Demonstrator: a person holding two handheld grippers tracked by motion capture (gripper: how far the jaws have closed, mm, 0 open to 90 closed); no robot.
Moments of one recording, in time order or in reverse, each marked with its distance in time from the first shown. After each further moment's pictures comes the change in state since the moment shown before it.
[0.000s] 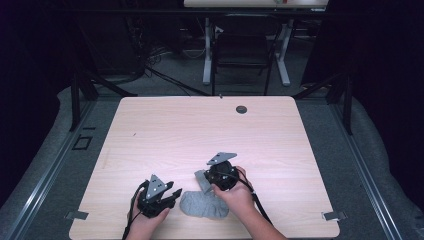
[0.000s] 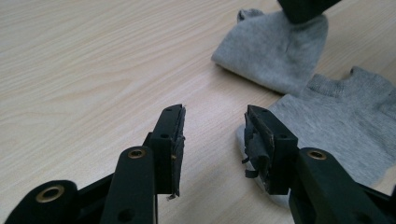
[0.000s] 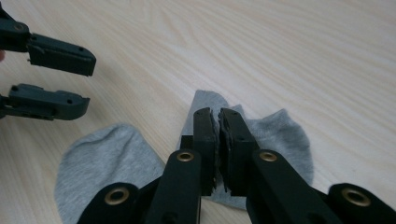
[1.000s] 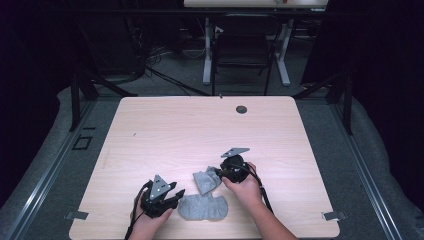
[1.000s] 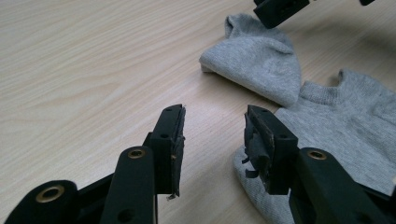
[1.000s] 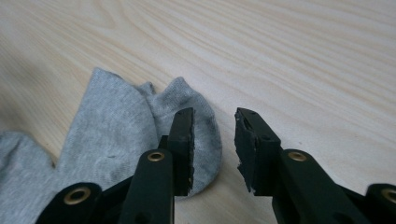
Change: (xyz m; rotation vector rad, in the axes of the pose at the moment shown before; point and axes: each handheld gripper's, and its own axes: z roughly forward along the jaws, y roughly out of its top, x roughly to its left) left arm -0.006 0.002 0.006 0.006 -0.013 0.021; right arm -0.051 -0.021 0.020 0.009 -0.032 0.124
